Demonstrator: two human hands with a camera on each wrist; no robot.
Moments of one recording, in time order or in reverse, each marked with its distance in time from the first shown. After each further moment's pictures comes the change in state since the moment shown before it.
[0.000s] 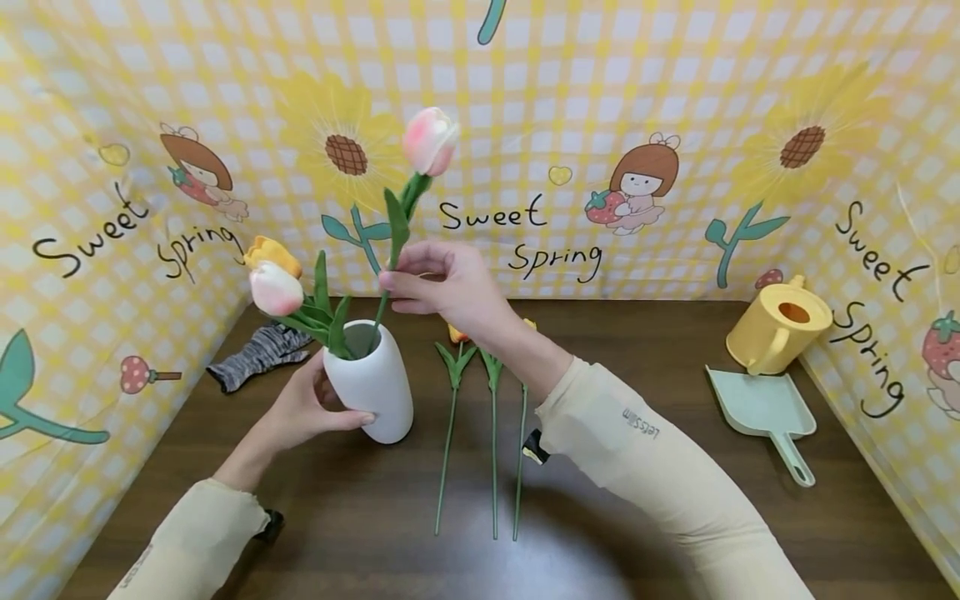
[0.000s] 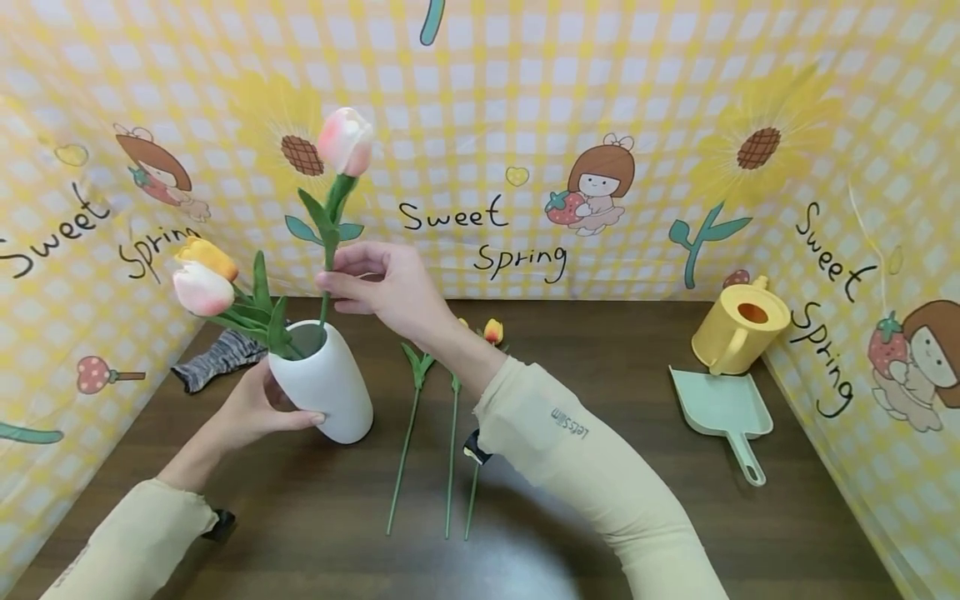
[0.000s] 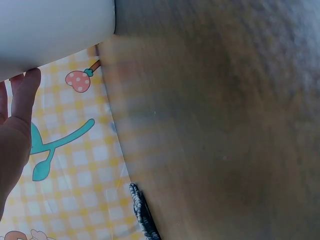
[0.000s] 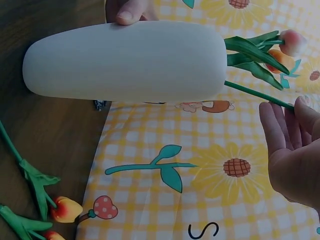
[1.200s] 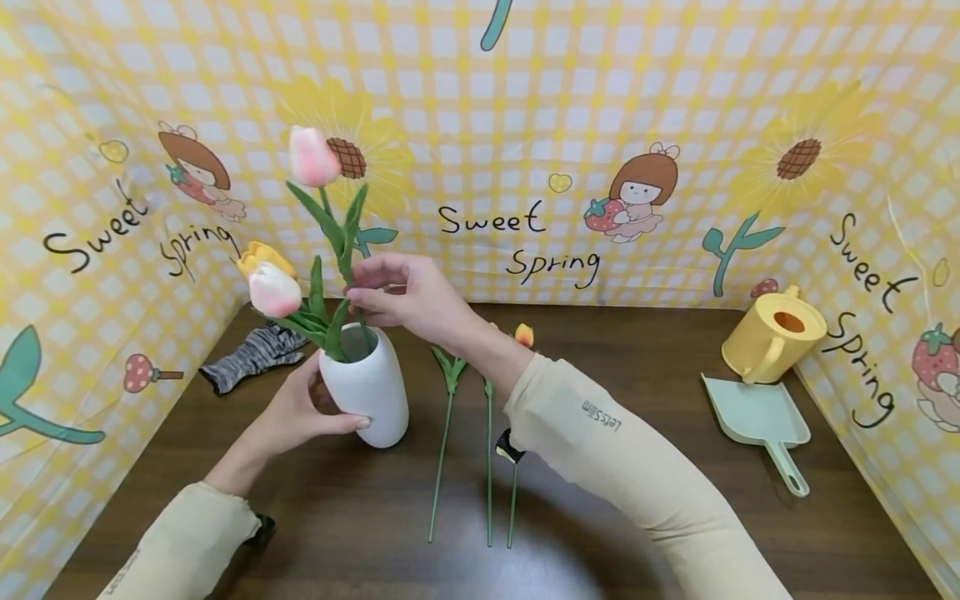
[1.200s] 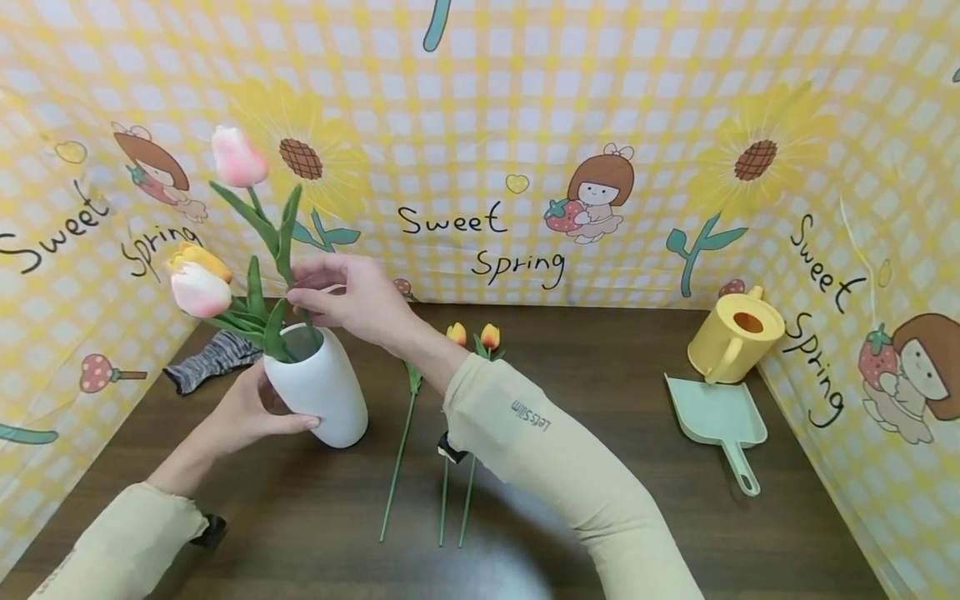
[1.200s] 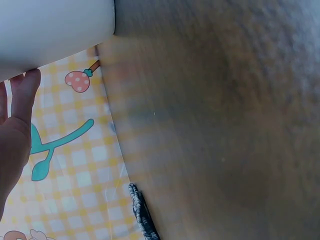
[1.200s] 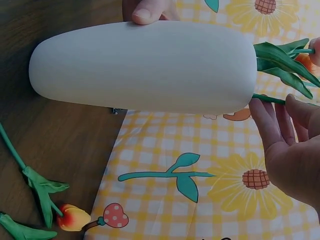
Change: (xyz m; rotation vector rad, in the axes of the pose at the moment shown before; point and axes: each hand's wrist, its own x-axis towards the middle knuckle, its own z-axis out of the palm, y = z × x) left_hand 0.000 -0.002 -0.002 0.019 -0.016 0.024; right_hand 0.022 0.014 0.024 -0.119 -0.102 0.125
